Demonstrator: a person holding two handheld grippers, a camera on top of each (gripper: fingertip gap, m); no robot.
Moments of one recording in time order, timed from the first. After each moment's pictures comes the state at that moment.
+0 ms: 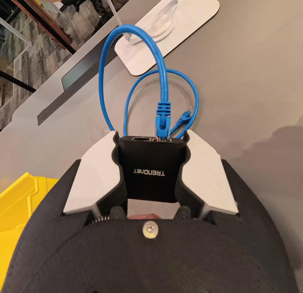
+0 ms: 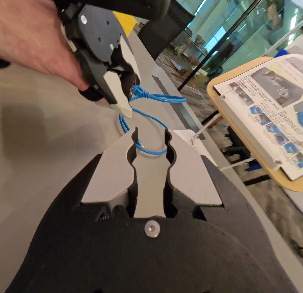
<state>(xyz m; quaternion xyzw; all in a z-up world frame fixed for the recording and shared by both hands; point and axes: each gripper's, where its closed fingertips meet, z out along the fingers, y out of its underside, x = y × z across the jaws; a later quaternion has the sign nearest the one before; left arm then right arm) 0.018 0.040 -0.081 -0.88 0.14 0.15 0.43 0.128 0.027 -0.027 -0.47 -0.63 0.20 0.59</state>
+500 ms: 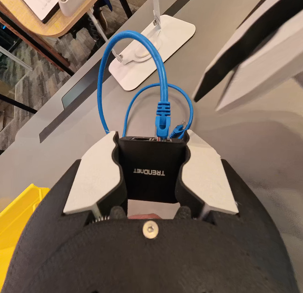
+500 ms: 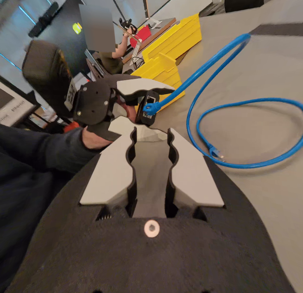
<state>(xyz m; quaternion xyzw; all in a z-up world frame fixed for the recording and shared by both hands) 0.038 0.034 -0.066 -0.86 0.18 0.14 0.46 0.088 0.017 -0.033 -0.60 -0.48 0.61 0.20</state>
